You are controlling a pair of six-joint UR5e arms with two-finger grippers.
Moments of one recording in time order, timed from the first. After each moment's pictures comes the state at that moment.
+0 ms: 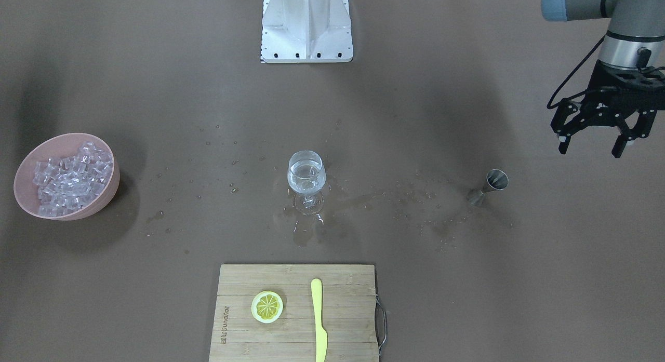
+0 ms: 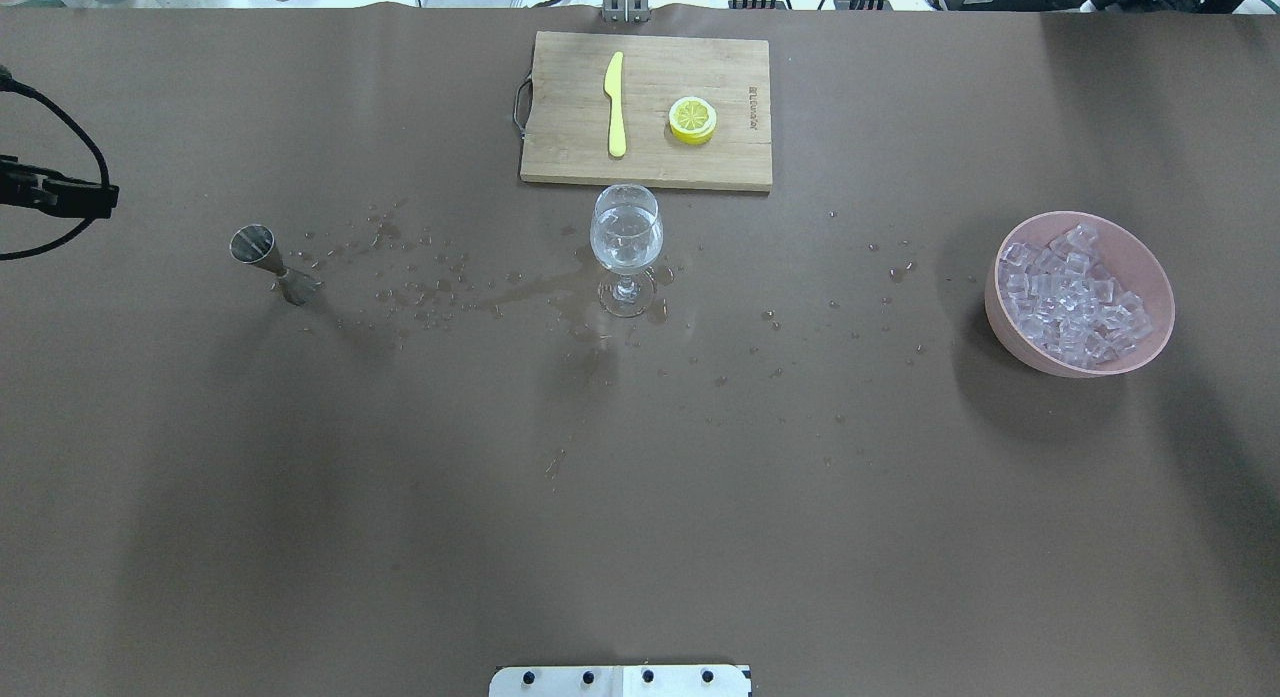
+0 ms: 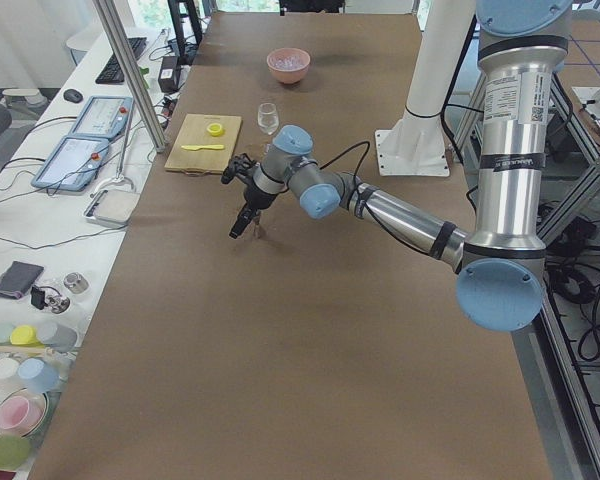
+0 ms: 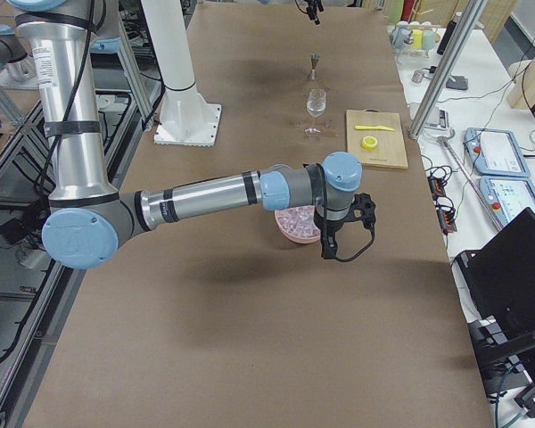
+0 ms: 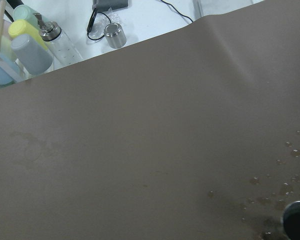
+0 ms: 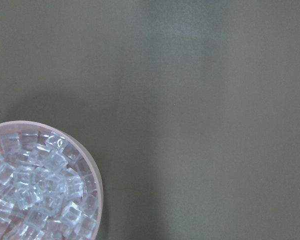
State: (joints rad) left arm -1.08 -1.58 -1.93 -2.00 -1.82 -0.55; right arm 1.43 -1.46 1.72 -1.64 2.38 0.12
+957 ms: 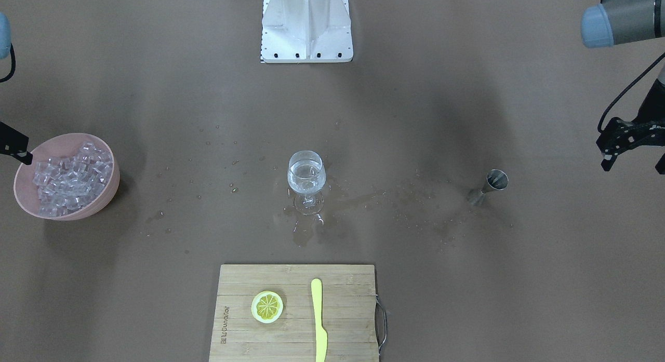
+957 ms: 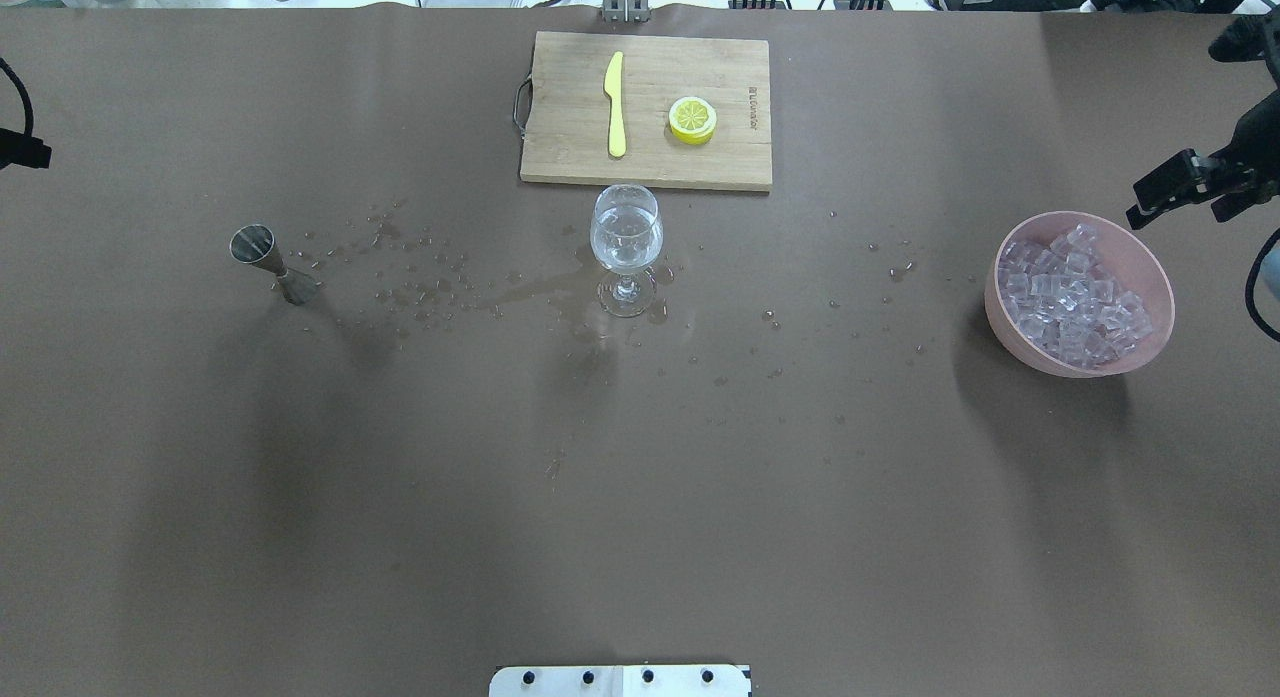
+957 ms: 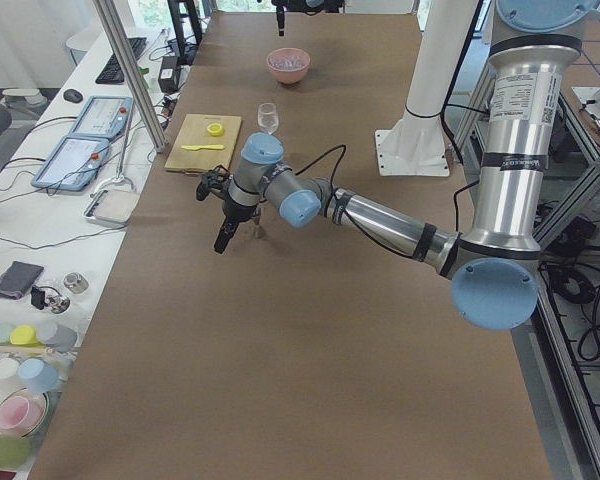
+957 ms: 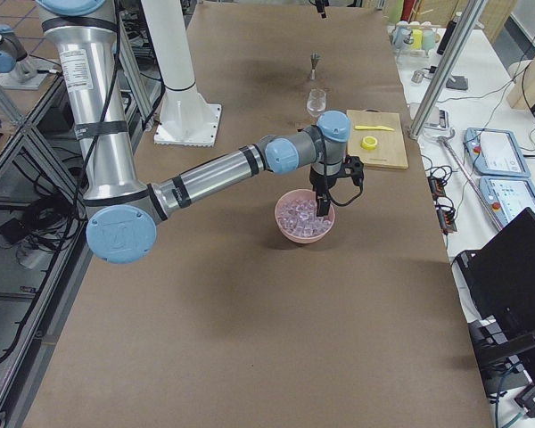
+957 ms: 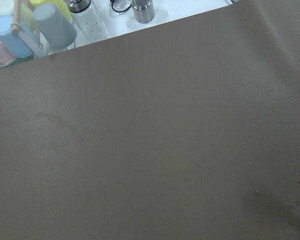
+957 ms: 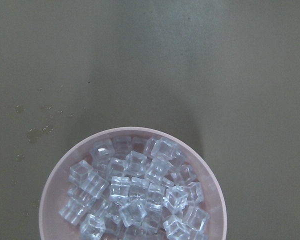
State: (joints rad) left arm -1.20 -1.64 -1.85 -1.94 -1.98 -0.49; right arm 1.19 -1.42 1.84 -1.64 2.30 0.45
